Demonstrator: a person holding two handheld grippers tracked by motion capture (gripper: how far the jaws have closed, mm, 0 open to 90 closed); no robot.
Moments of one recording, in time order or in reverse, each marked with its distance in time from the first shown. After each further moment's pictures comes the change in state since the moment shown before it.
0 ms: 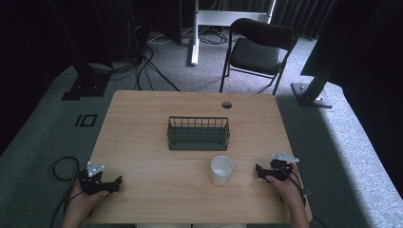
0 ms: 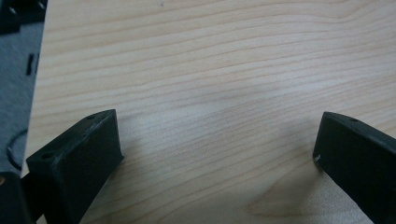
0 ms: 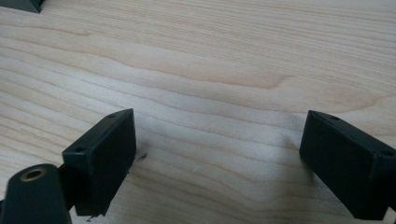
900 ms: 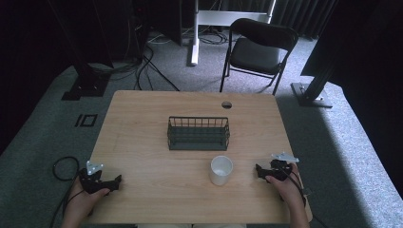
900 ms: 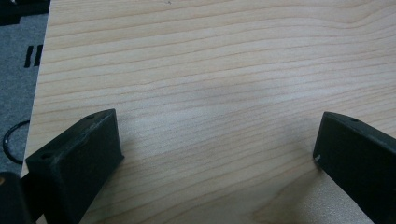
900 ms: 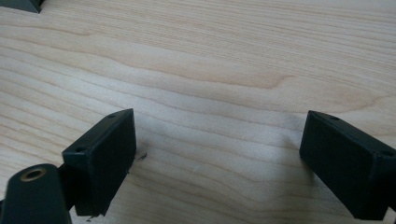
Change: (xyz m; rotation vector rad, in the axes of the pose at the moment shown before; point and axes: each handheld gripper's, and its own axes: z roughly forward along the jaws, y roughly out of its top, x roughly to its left) left arm 0.004 0.002 0.004 0.019 -0.004 -0.073; right arm 0.000 0.000 0.000 0.000 -0.001 0.000
